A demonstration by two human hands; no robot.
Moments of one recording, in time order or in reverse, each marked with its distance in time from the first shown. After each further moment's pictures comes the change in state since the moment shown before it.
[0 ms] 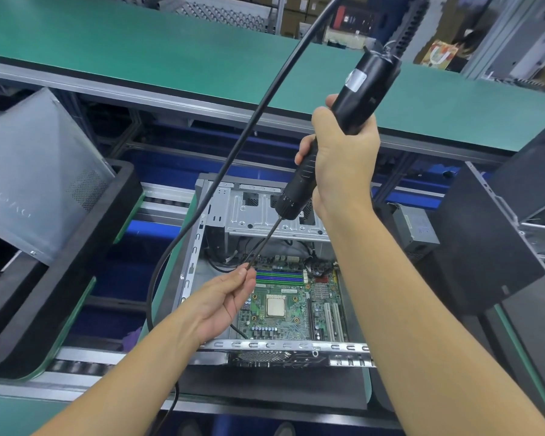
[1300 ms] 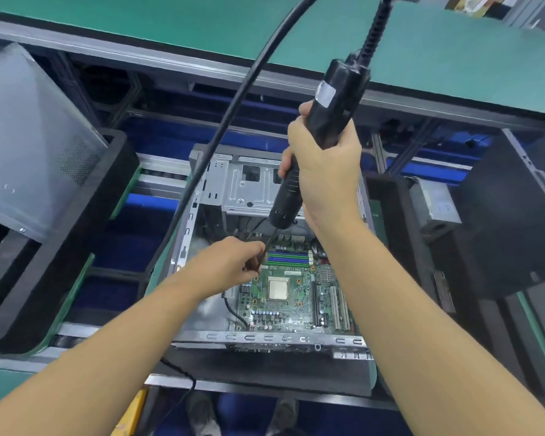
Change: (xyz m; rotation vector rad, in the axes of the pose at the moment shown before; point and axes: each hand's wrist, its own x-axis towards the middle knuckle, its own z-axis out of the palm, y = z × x) left_hand 0.044 0.025 0.008 2.199 -0.262 0.532; right_hand -0.006 0.062 -0.019 -0.093 -0.151 0.060
